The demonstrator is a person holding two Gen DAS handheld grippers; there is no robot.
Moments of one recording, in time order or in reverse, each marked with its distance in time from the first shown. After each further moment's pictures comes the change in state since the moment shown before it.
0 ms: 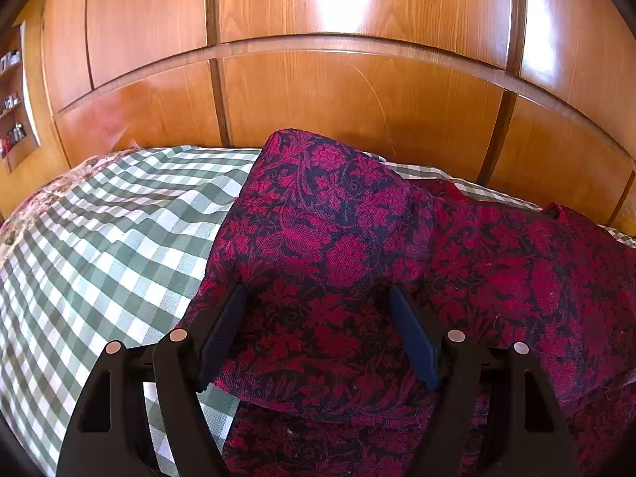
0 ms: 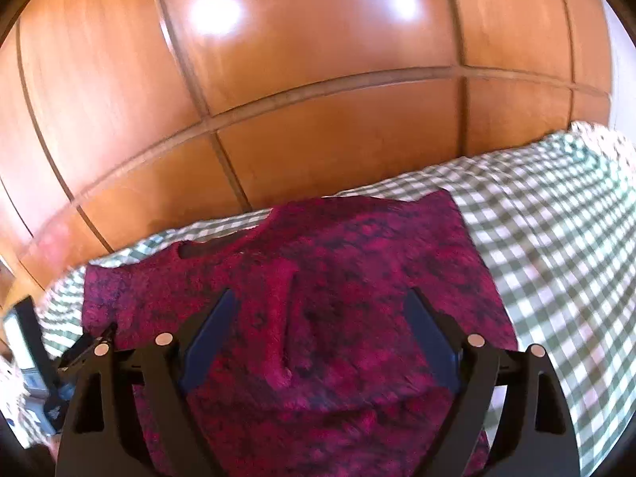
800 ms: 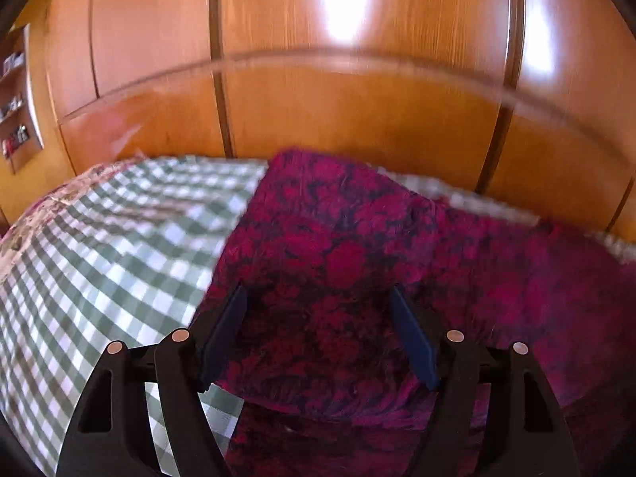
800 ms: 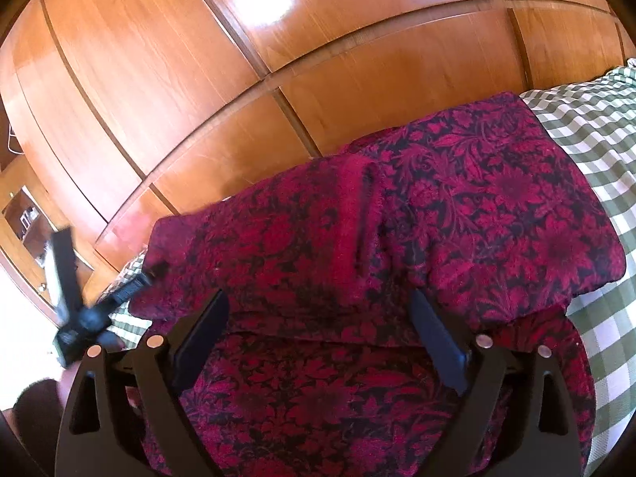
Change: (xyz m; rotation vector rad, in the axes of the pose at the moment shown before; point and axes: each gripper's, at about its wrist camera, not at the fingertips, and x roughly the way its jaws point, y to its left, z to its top) left arm -0.005 -0.001 0.006 0.006 0.002 0.009; right arm 0.011 -0.026 -0.058 0.085 0.055 0.377
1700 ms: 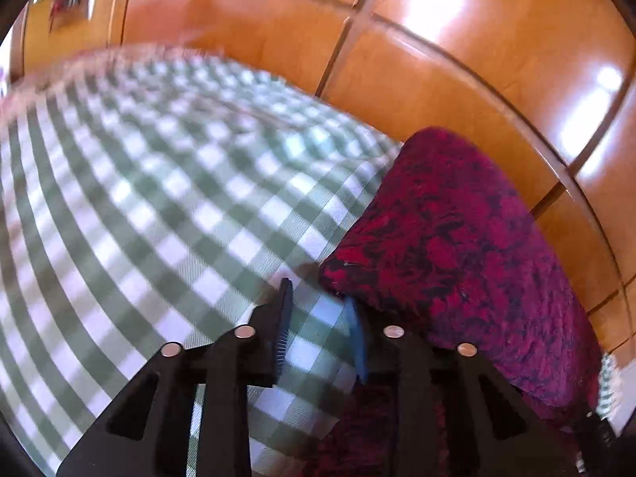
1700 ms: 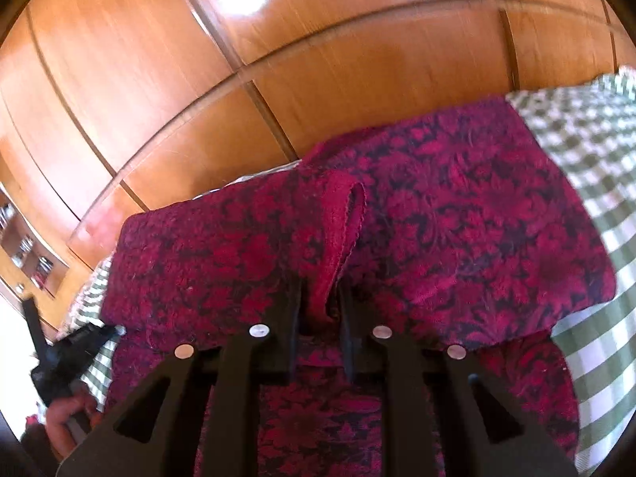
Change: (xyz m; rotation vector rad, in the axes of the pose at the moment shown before) left arm -0.007 0.099 -0.031 -0.447 0.092 -0.098; right arm 0.010 -0.004 0.012 0.043 0.037 -0.057
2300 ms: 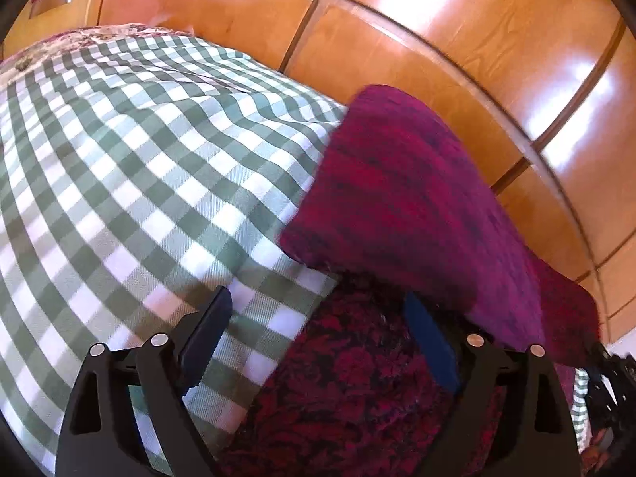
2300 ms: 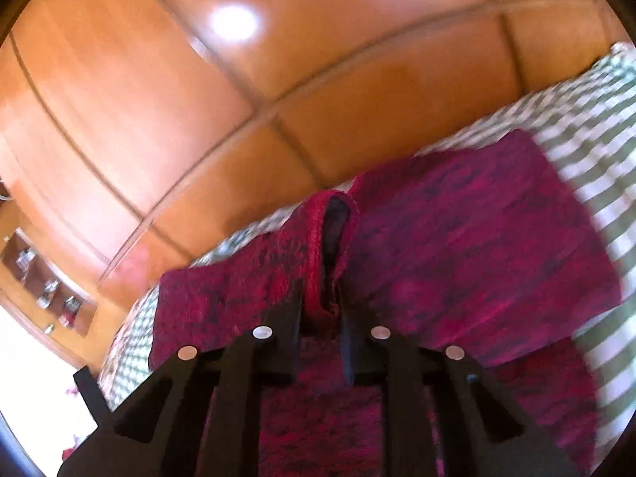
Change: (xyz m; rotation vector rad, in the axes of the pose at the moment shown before) left arm -0.001 -0.025 -0.019 0.035 0.065 -0.068; right arm -0.012 0.021 0.038 0.077 -0.074 -0.005
